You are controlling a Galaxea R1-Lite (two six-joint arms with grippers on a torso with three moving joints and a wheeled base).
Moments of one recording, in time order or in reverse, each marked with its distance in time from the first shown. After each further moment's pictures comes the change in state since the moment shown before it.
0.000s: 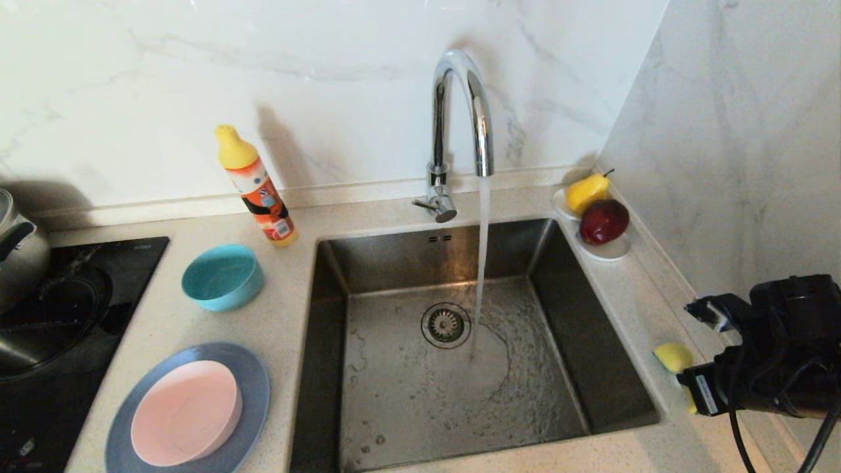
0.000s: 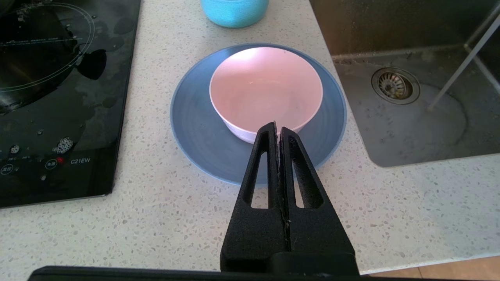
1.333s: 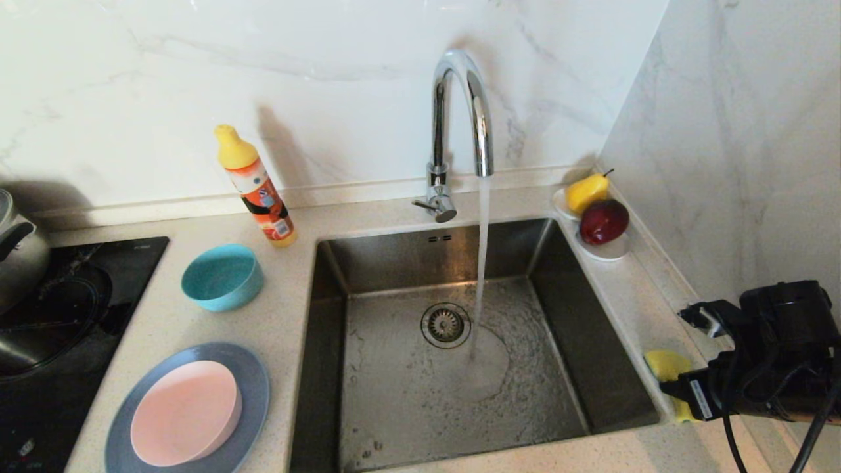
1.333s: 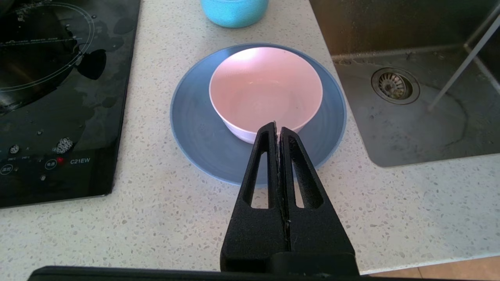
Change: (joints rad) left arm 0.000 0.000 0.000 0.000 0.000 0.000; right arm 0.012 0.034 0.013 -0.016 -0.006 0.011
